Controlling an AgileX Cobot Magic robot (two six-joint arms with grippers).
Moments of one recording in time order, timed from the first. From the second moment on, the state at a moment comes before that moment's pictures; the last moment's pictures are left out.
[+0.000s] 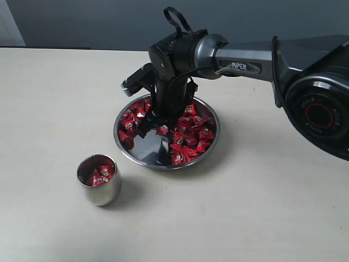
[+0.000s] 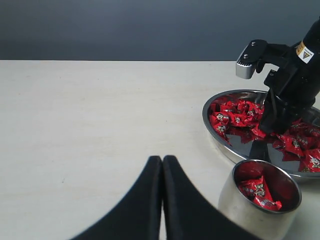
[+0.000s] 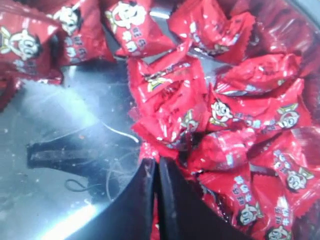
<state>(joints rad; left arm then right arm) -0.07 0.01 -0.01 -0.13 0.30 0.01 0.69 2.33 -1.80 -0.08 0.92 -0.13</state>
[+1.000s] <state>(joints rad) -0.07 0.01 -0.01 -0.13 0.30 0.01 0.70 2.08 -1.80 0.54 1.18 -0.46</state>
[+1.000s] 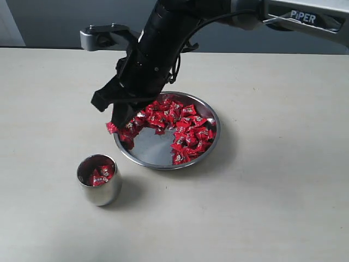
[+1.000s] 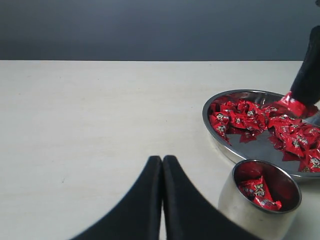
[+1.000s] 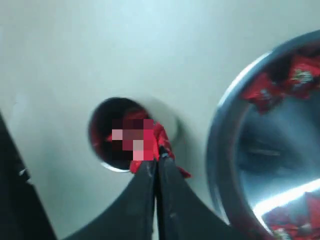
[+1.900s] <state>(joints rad) -0.07 0.01 -0.01 -0.13 0.30 0.01 0.87 2.08 -1.80 0.43 1.14 -0.49</state>
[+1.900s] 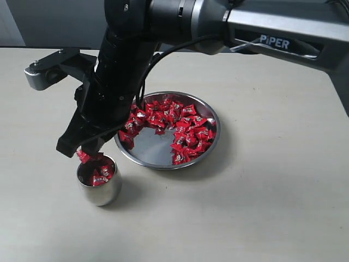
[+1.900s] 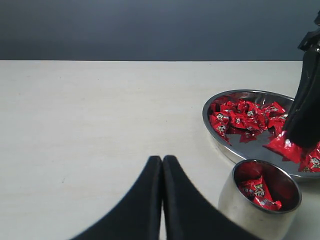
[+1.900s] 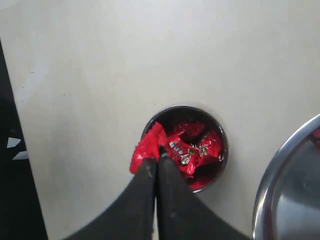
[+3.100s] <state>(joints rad) -0.07 0.01 -0.01 -0.13 0.30 0.01 0.70 2.25 -1.80 -0.05 1.08 -0.13</state>
